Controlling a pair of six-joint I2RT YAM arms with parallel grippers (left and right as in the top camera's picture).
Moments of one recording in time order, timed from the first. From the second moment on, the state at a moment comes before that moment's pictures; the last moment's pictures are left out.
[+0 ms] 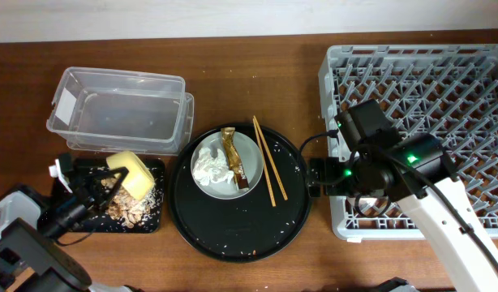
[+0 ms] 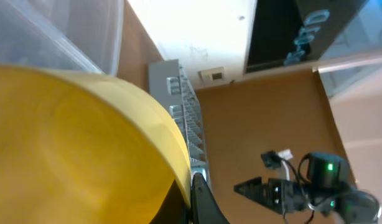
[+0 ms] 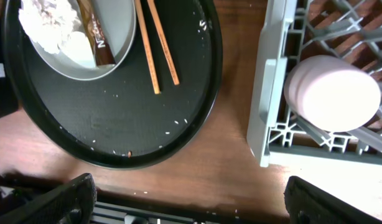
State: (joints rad) left arm 0.77 1.71 0.94 -1.41 1.47 0.88; right arm 0.40 1.31 1.40 -1.38 -0.11 0.42
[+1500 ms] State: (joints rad) left arm -0.81 1.38 0.84 -0.85 0.06 -0.51; right arm 0.40 1.31 1.40 -1.40 -0.11 0.42
